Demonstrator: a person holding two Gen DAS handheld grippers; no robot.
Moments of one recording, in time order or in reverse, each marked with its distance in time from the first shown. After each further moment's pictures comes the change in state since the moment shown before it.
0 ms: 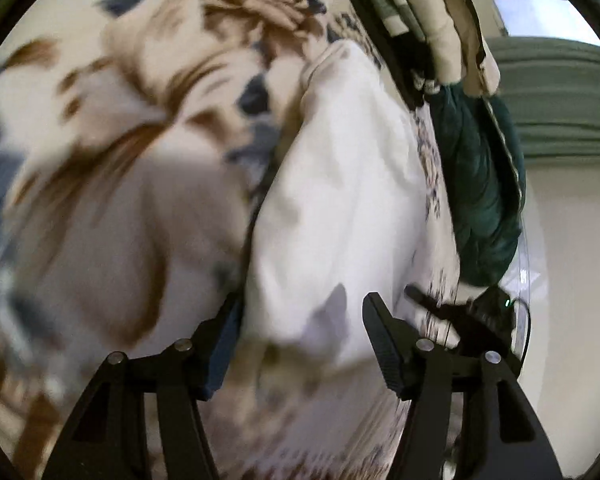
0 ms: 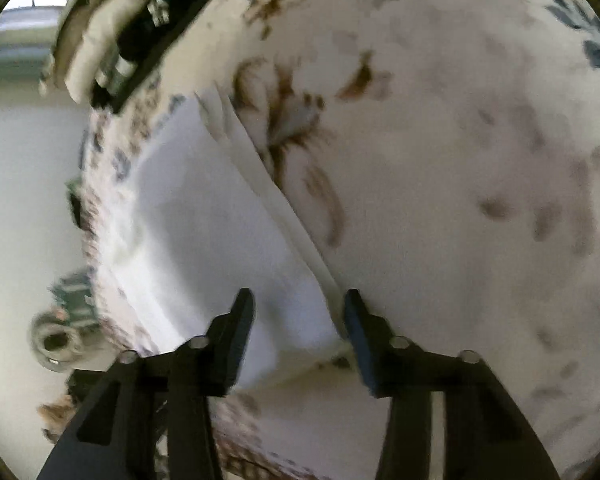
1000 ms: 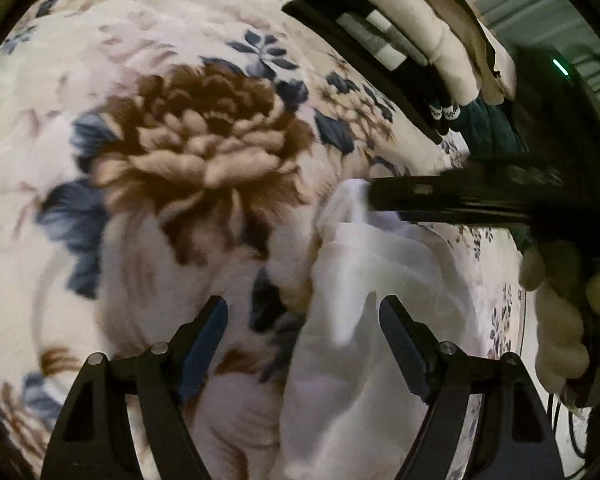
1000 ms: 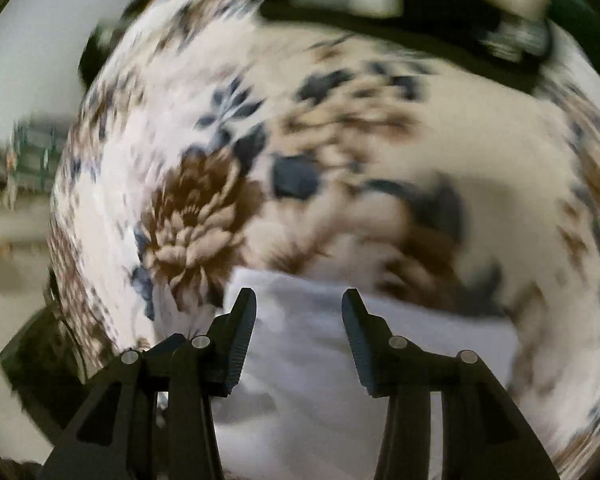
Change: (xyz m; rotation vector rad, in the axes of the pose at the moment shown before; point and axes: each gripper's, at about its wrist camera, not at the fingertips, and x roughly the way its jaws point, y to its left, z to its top) left arm -0.007 -0.032 0.085 0.260 -0.045 0.253; right arm 0.129 0.284 0.074 -0.656 0.214 -0.318
